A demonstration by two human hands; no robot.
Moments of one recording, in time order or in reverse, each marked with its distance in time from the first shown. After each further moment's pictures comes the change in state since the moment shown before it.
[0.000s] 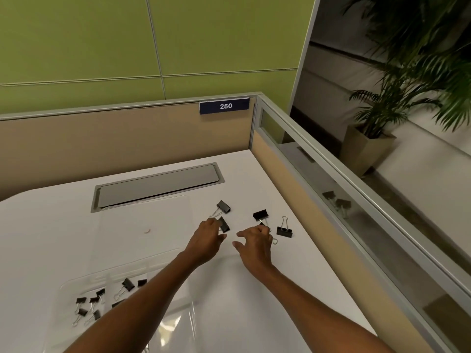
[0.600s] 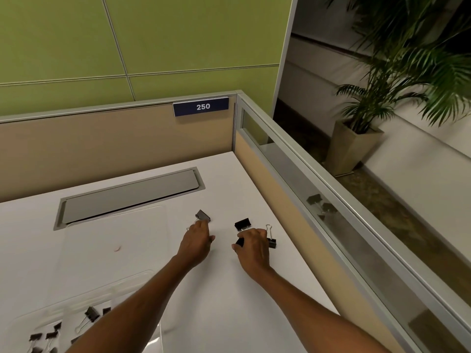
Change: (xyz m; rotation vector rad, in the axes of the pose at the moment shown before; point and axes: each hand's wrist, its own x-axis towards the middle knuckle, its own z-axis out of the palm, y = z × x) left_hand 0.066 0.010 0.038 0.071 -0.048 -0.096; right_hand 0.054 0.061 -0.002 -0.027 -0.007 0.032
